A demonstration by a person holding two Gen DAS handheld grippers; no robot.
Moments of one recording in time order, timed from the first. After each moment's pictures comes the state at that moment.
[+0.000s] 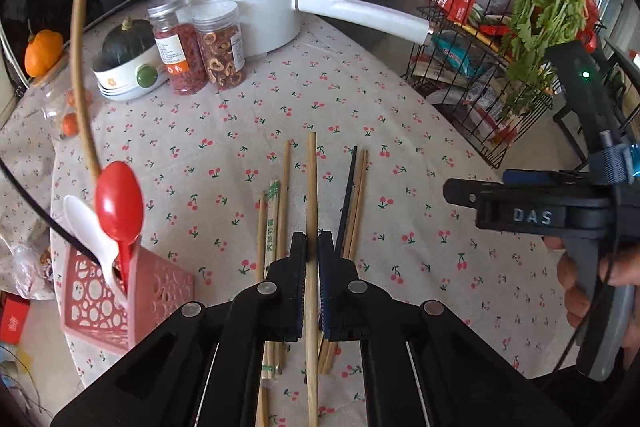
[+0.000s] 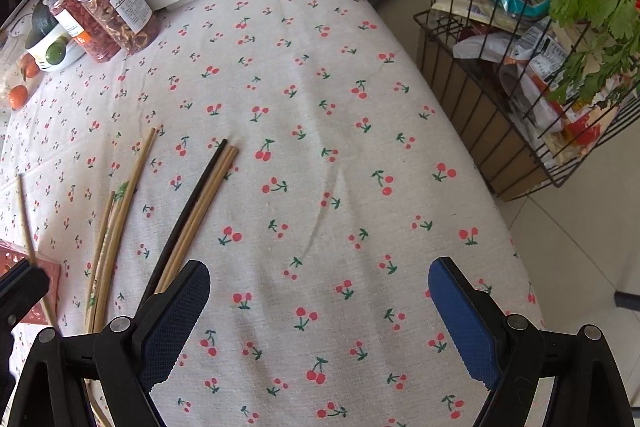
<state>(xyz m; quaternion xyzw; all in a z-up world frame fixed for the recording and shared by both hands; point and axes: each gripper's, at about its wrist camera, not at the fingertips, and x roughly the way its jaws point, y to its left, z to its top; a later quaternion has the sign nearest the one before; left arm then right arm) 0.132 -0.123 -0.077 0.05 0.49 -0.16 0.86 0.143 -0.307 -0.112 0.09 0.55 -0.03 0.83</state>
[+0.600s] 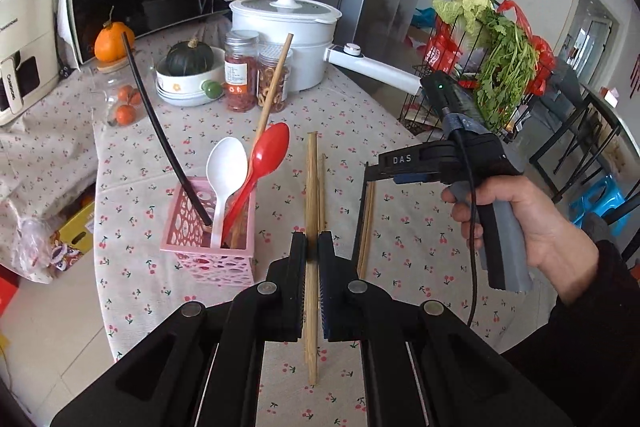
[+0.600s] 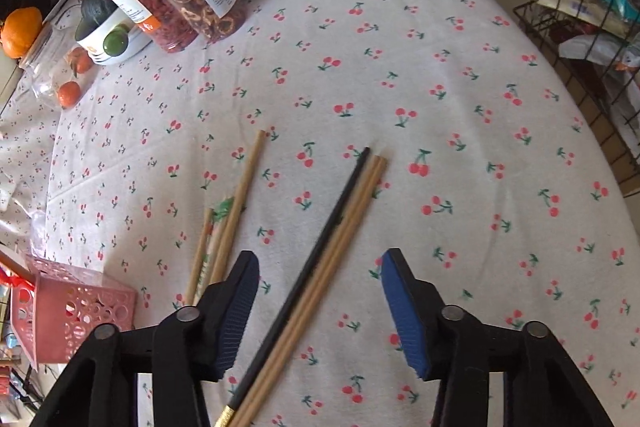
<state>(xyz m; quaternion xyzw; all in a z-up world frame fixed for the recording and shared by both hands) 0.053 -0.017 -0.032 -0.01 0.42 -0.17 0.89 0.187 -0.235 -0.130 0.14 0.55 0.05 0.82</state>
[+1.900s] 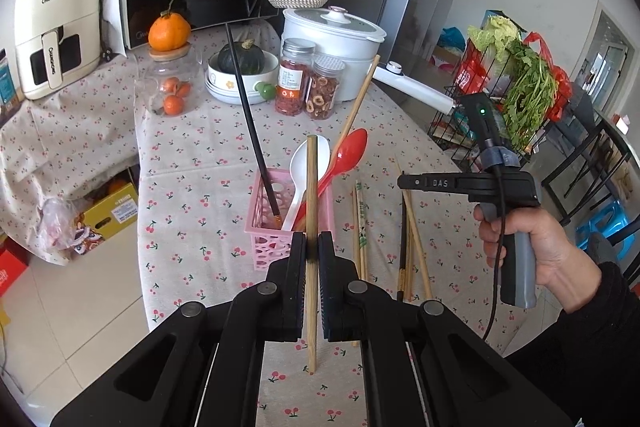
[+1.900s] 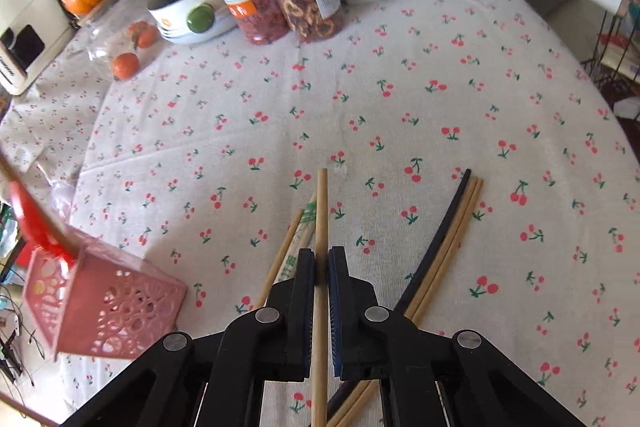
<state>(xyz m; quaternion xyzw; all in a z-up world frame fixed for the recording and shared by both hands) 0.043 0.046 -0.026 -0.04 0.41 -0.14 0.90 0.163 -0.182 -0.113 0.08 0.50 0.11 0.86</state>
